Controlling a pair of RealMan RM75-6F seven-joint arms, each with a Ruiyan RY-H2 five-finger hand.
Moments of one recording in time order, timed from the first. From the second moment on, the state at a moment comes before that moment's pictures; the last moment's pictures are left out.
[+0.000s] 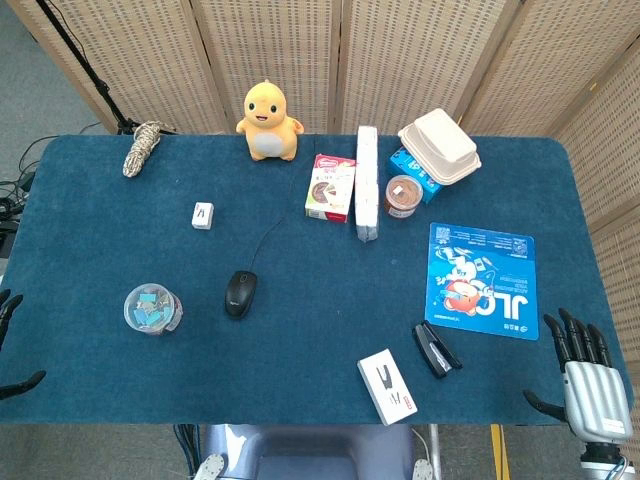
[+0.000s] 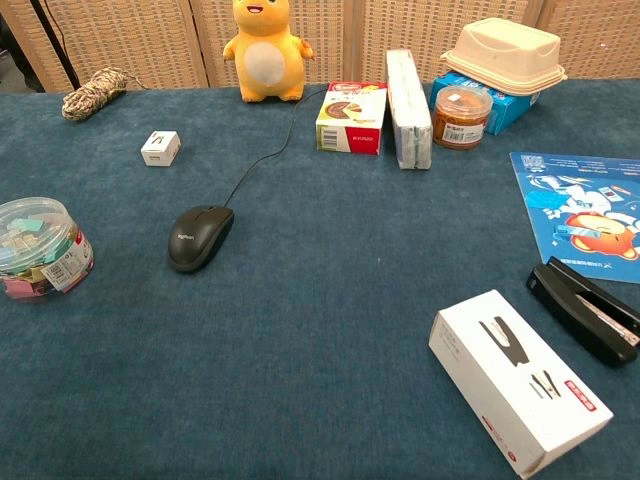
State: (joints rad) left arm 0.00 -1.01 0.01 -1.68 1.50 1.50 -0.08; right arm -0.05 -1.07 0.01 -1.96 -1.51 1.55 -0.29
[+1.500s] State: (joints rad) left arm -0.65 -1.15 -0.15 -1.59 1.61 0.88 0.19; right arm 0.02 -1.07 0.13 -1.89 -1.15 1.42 -0.25
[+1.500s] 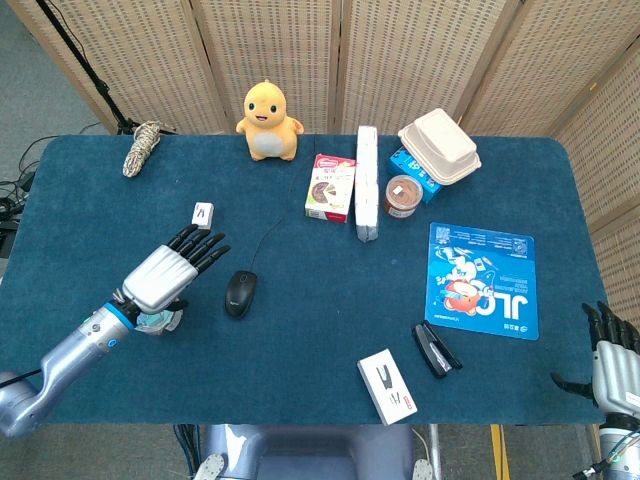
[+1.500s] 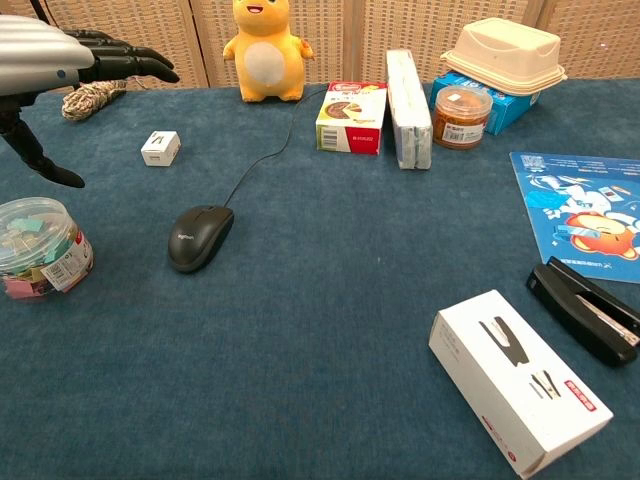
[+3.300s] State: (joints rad) left arm -0.88 -1.59 -0.02 -1.12 1.57 0.74 0.21; right arm 0.03 -1.04 0.13 -1.86 -1.11 1.41 -0.18
